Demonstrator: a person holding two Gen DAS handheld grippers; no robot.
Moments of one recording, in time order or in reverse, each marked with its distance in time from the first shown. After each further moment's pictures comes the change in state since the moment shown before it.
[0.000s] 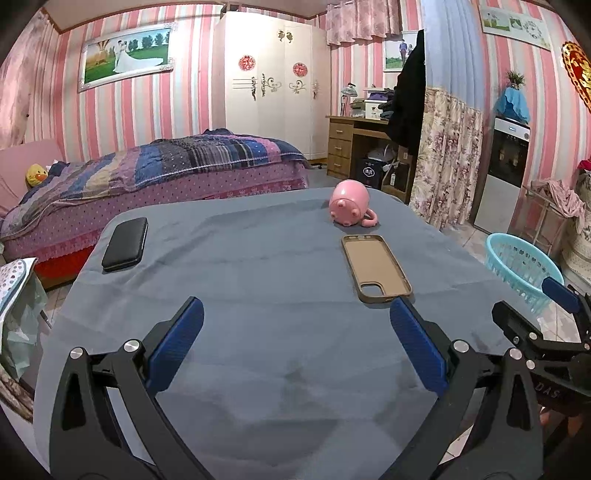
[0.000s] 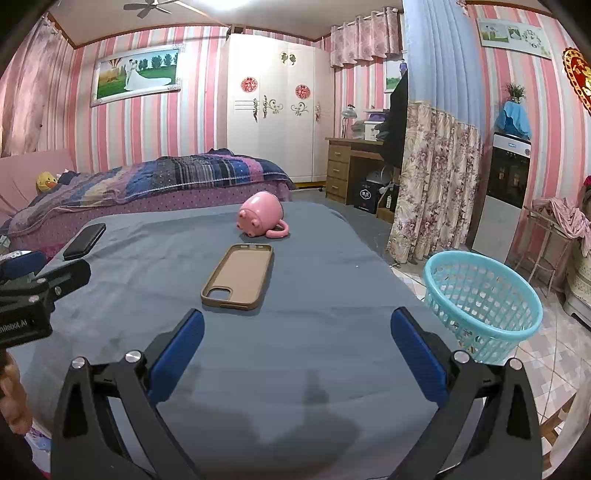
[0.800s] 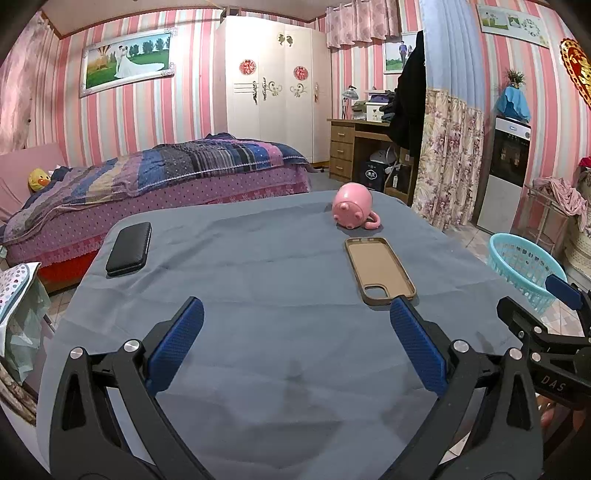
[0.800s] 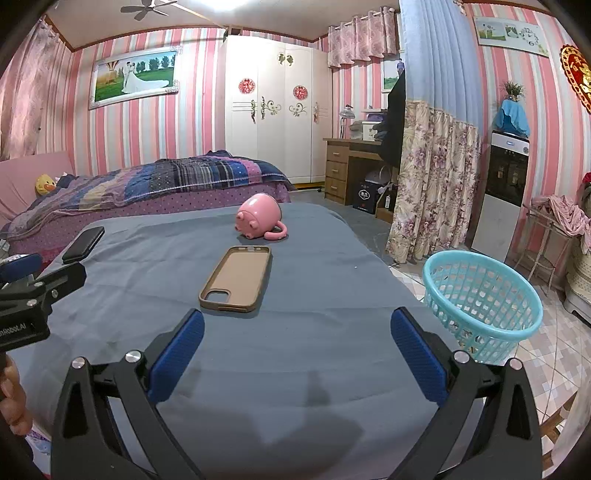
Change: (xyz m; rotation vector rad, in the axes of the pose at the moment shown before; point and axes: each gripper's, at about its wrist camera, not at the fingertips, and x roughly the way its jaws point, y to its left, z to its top) left arm -0.002 -0.003 -0.003 0.012 -0.017 0.015; right arm 0.003 -0.001 -0.001 0.005 -0.001 -0.006
